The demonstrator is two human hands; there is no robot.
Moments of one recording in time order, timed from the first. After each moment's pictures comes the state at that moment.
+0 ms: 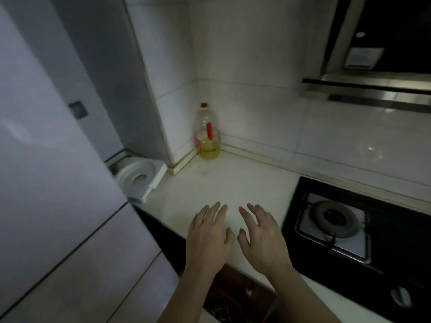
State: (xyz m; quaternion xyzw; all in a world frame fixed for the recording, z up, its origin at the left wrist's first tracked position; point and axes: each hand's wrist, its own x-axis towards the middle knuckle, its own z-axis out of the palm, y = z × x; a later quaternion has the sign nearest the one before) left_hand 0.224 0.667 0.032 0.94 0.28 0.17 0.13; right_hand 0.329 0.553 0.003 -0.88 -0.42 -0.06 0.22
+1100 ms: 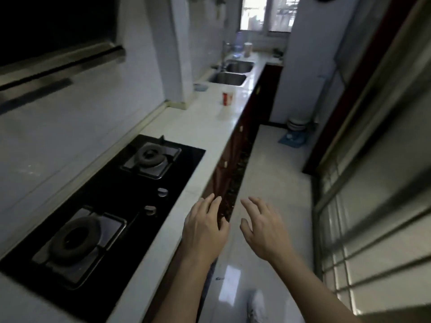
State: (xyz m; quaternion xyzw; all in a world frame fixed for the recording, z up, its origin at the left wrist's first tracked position) left_hand 0.258 0.376 0.008 0.81 -0.52 -0.04 0.26; right_hand 0.110 0.291 0.003 -0.89 0.42 -0.18 0.08
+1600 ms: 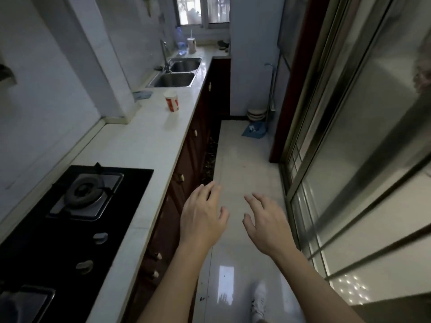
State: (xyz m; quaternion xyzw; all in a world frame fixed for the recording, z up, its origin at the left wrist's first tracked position) left_hand 0.201 0.182 0.013 0.73 -0.65 -0.01 0.21; right_hand 0.027 0.136 -0.026 -0.82 0.52 -0.22 0.09
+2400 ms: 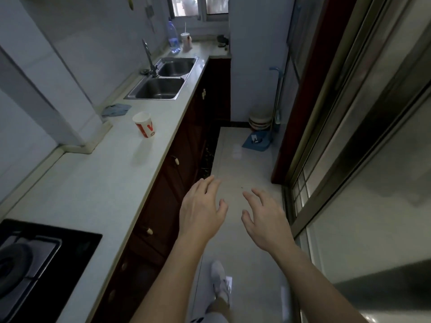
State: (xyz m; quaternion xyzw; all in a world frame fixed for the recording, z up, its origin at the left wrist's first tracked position) left_hand 0.188 -0.189 0.012 0.74 -0.63 -0.01 0.22; right_hand 0.014 -0.237 -0.027 -0.83 0.50 -0.21 0.12
